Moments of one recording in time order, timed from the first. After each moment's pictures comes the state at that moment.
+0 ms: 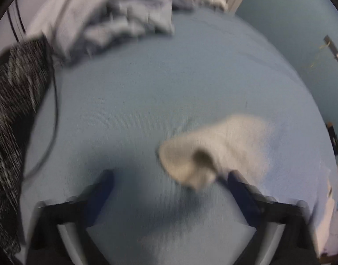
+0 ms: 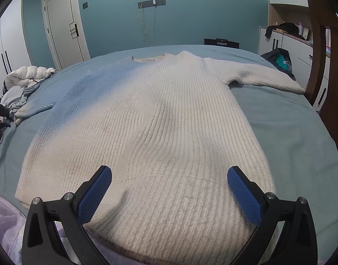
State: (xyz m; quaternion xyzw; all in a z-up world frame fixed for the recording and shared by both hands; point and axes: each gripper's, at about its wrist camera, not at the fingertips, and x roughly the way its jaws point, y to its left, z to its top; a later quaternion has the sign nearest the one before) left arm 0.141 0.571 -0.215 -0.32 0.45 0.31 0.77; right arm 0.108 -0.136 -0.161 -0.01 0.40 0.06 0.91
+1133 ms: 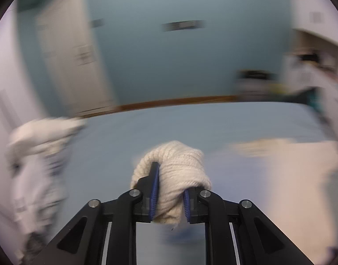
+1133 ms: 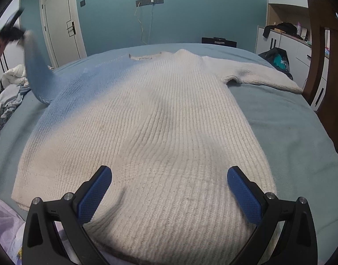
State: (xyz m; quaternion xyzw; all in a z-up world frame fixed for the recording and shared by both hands) left arm 0.309 0.171 0.058 0.02 0.37 0.03 0.93; right arm 0.104 -0.131 -0.158 0.00 0.40 0.05 0.92
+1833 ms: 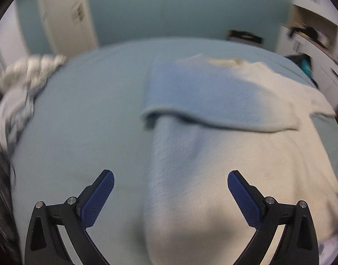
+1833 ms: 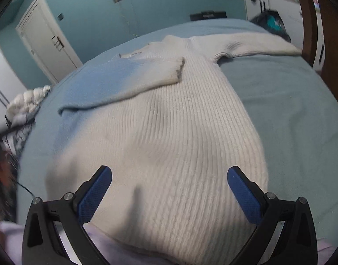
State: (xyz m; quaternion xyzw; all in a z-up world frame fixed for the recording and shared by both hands) left arm 0.169 0.133 -0.141 -0.04 0.48 0.09 0.87; right arm 0.151 -0.175 -0.124 0.15 0.48 0.07 0.86
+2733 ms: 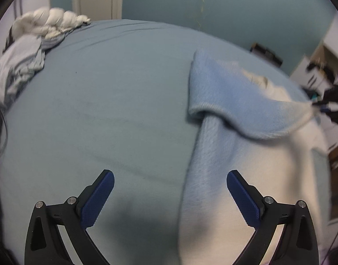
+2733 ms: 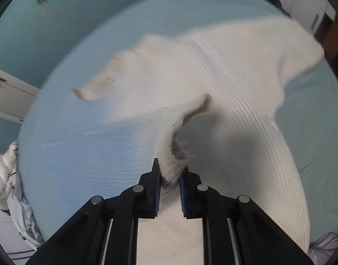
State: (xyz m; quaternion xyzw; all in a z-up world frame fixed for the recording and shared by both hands) left arm 0.138 0.239 -0.140 -0.18 0.48 0.08 0.86; right arm 0.439 -0.034 -0.048 0.20 0.57 -0.05 0.79
